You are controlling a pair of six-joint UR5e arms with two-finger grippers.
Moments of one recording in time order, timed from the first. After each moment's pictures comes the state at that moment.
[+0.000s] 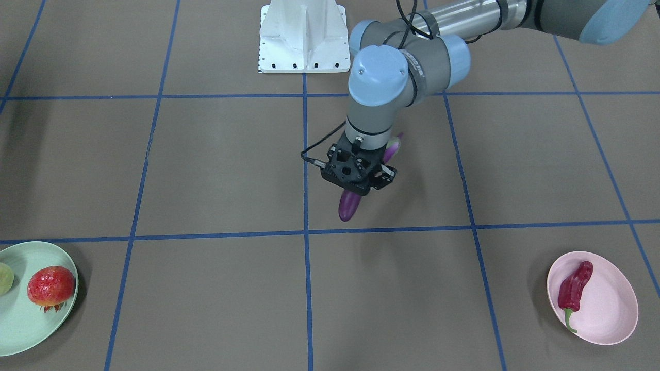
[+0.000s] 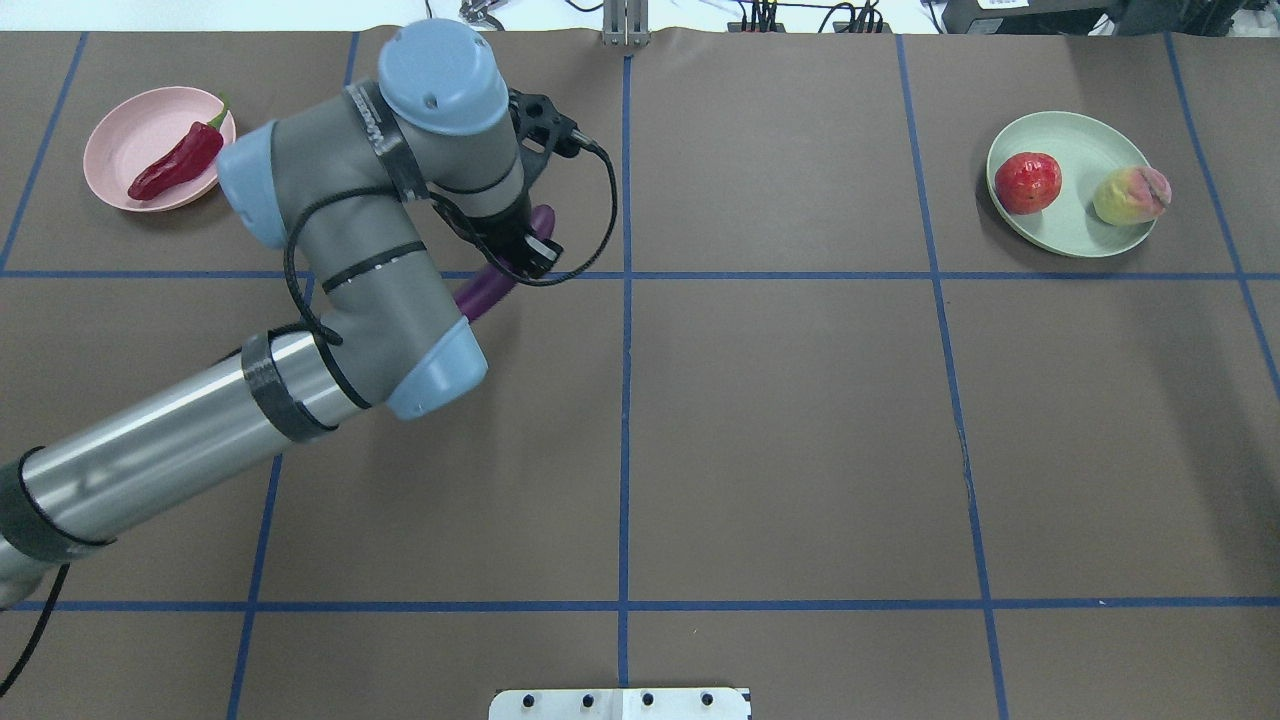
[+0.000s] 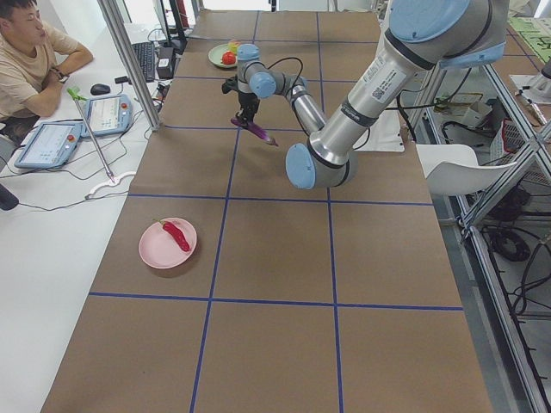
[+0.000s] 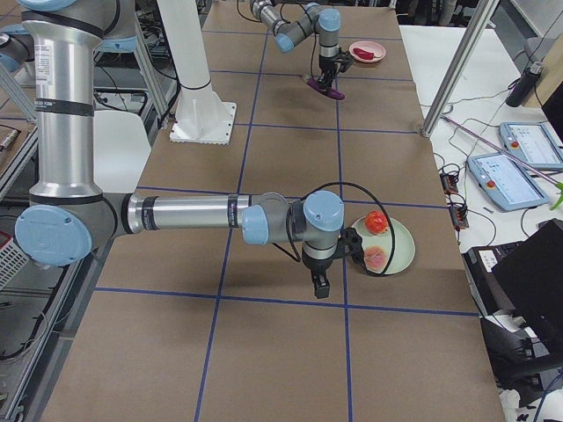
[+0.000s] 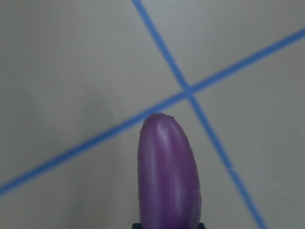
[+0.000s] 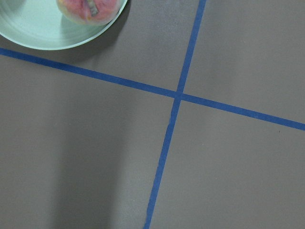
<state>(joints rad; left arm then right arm) -0.76 -2.39 -1.44 -1.53 -1.96 -0.43 1.51 -1.63 1.69 -1.53 2.30 -0.12</state>
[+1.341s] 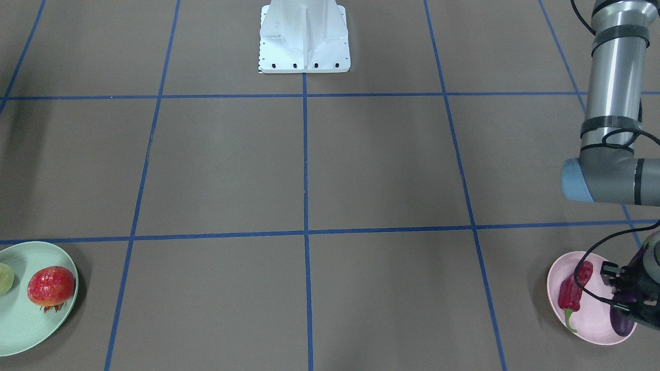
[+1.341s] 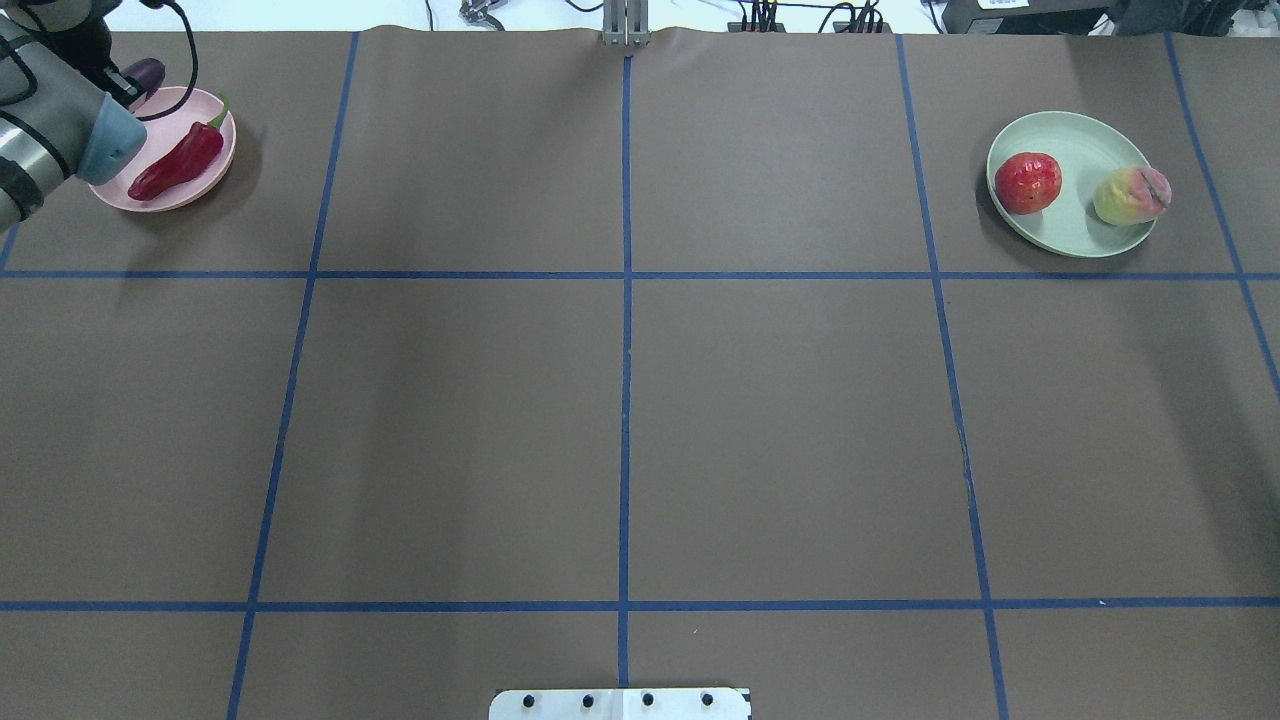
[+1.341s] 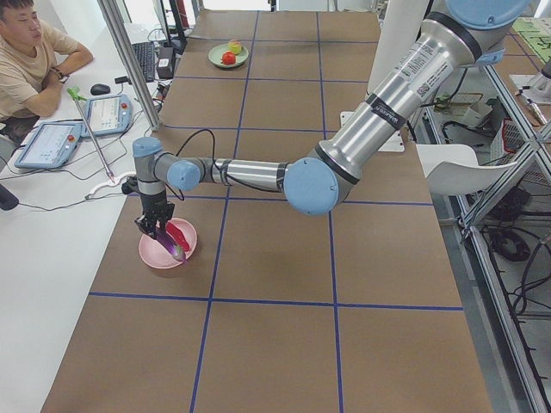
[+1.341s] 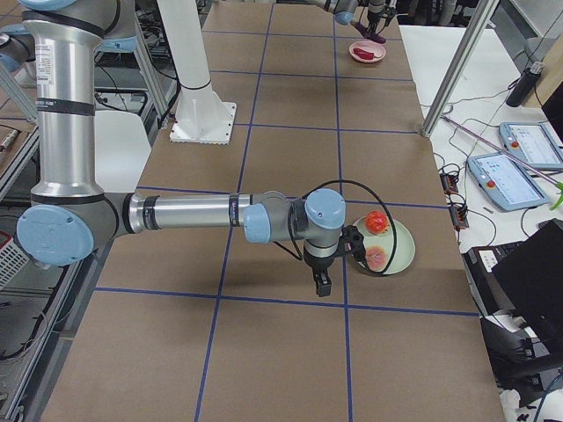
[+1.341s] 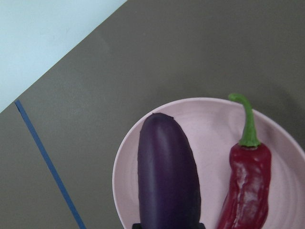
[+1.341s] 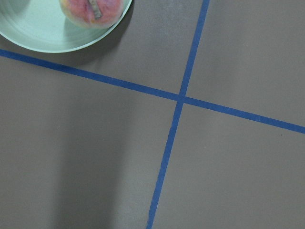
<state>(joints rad) -1.20 -2.26 -0.89 -1.86 -1.94 0.05 1.50 -1.62 1.69 -1.53 2.30 -0.12</state>
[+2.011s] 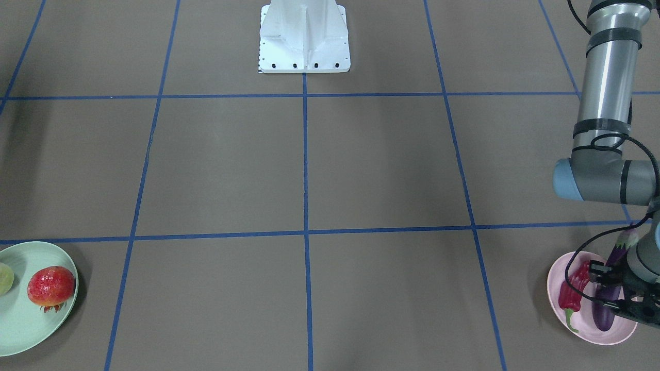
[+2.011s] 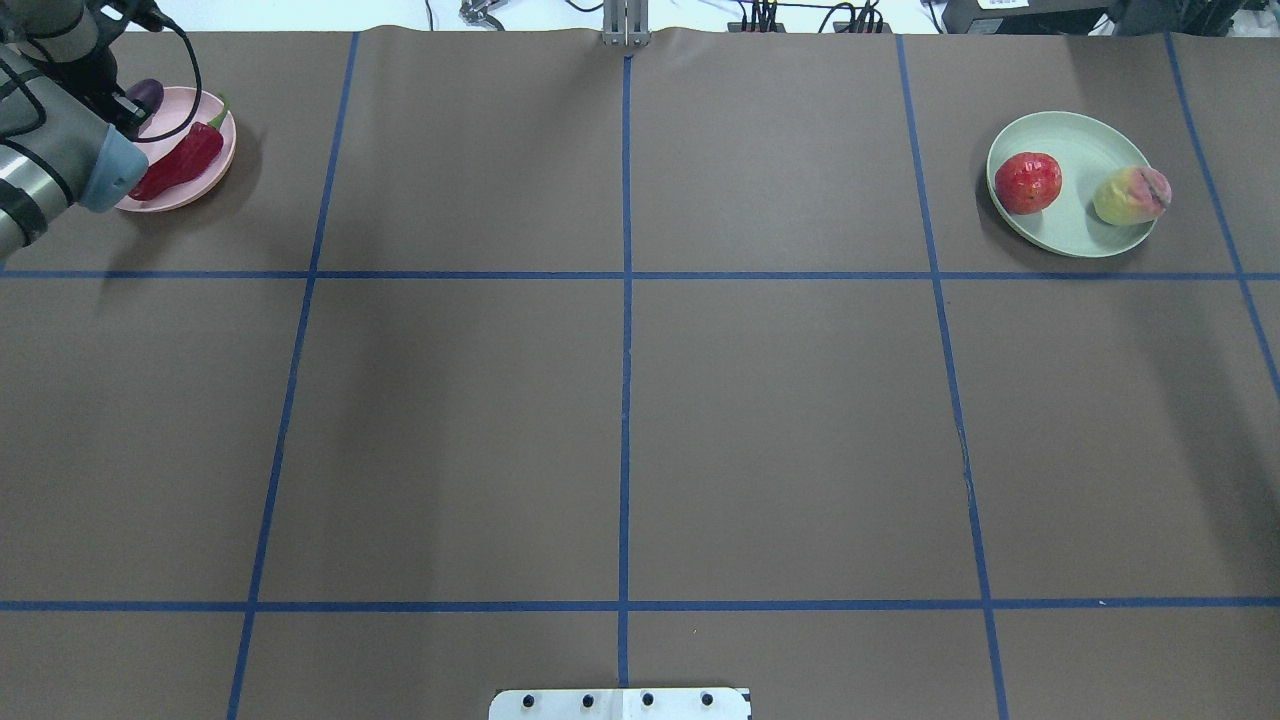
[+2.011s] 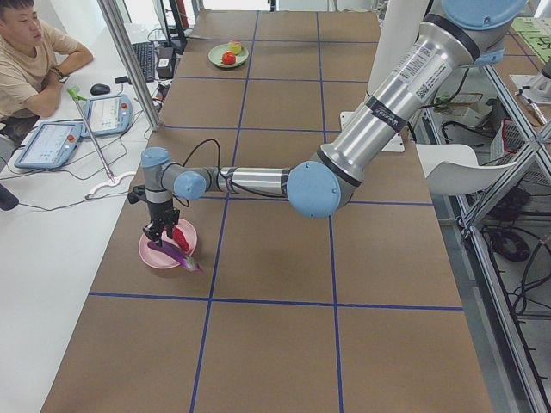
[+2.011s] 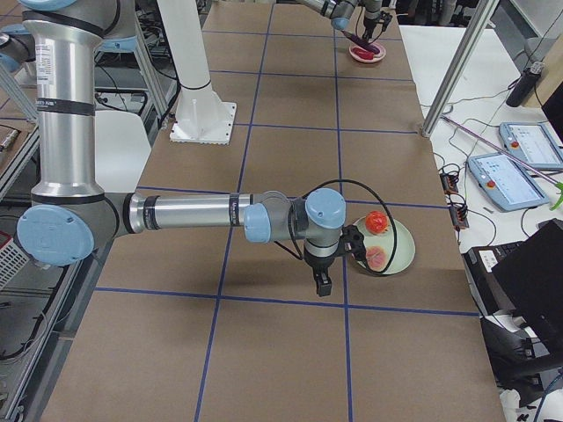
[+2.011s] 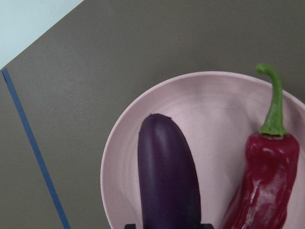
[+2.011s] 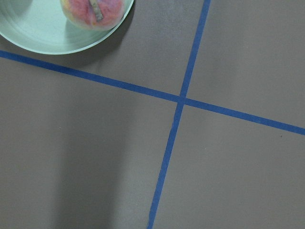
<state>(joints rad) -1.16 -2.26 -0.87 -1.90 -1.93 -0.05 1.50 -1.62 1.69 -1.53 2.30 -0.12</state>
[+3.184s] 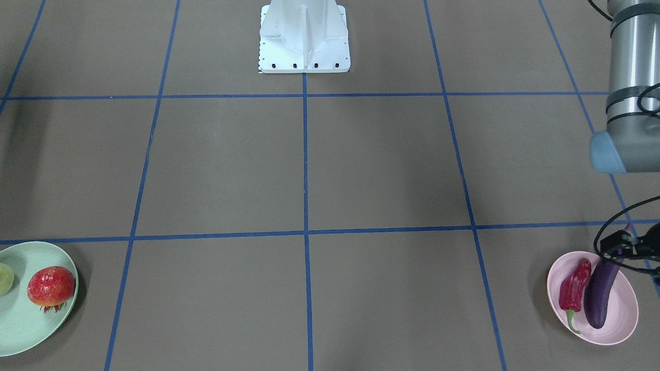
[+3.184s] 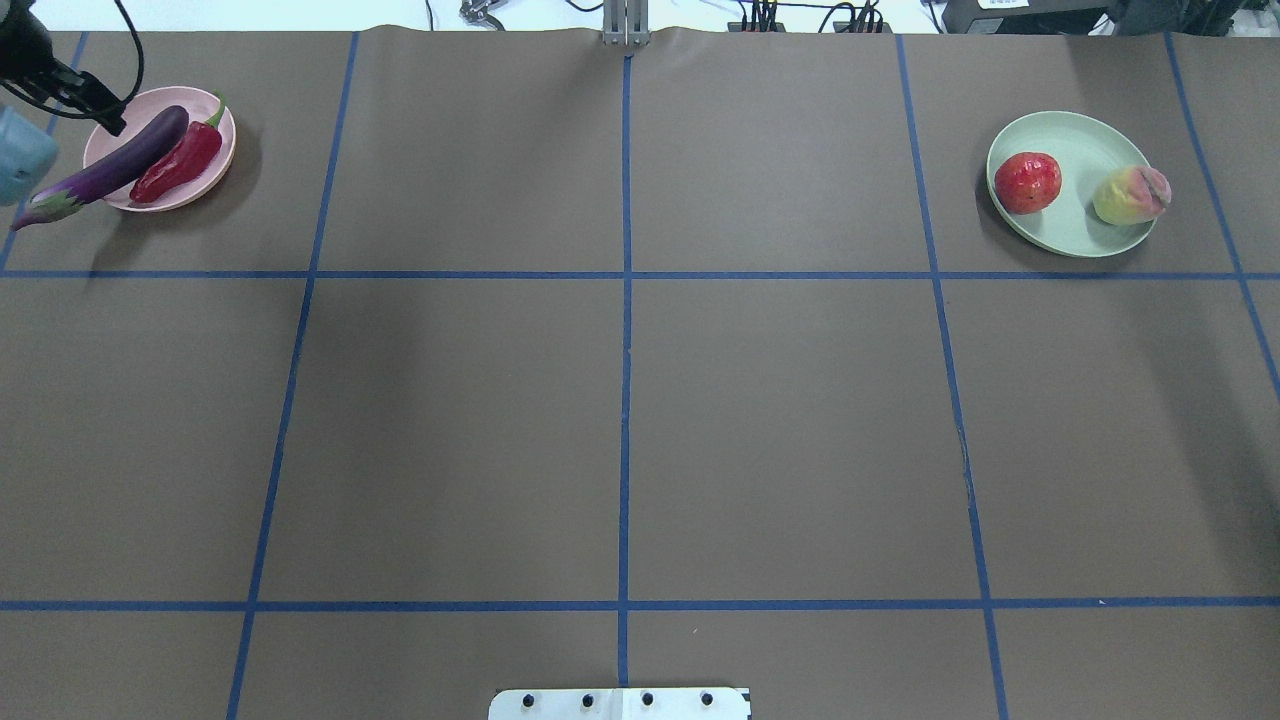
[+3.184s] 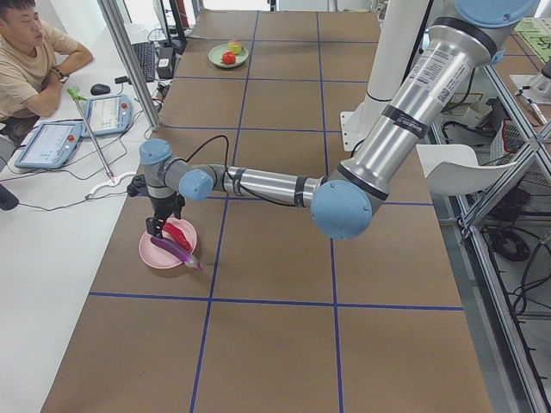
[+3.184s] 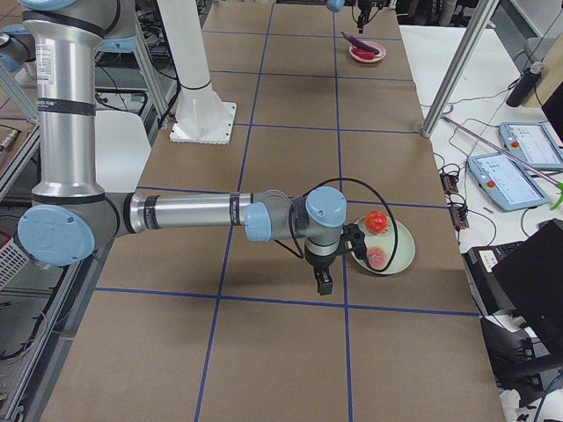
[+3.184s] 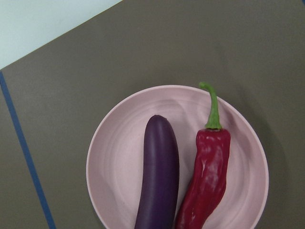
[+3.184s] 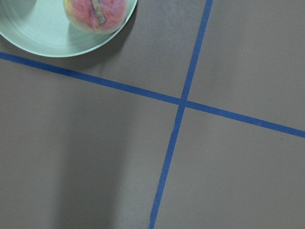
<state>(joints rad) -1.30 -2.04 -1.21 -1.84 -2.18 -0.09 1.50 -1.62 1.69 -1.53 2.30 -0.12</state>
